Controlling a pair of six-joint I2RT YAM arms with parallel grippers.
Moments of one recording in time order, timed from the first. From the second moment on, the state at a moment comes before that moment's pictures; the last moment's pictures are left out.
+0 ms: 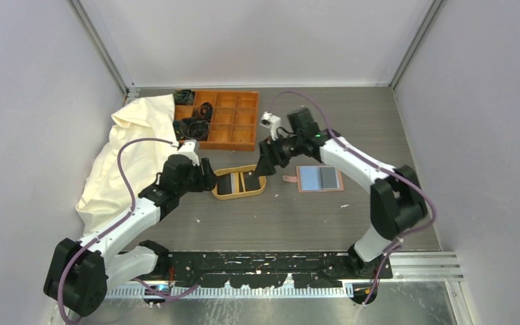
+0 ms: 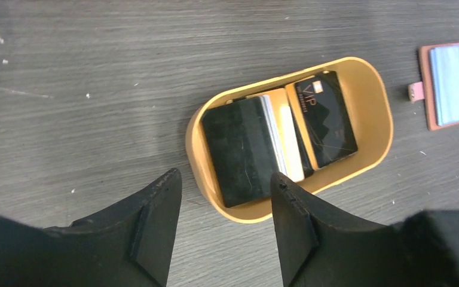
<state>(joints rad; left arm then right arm) -0.46 1.03 0.54 -0.09 0.01 -0.40 0.47 1.56 1.15 -0.41 -0.79 0.00</state>
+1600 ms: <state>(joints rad) -0.42 1.10 0.38 0.07 0.07 -0.58 0.70 2.03 1.28 -0.03 -0.50 0.70</state>
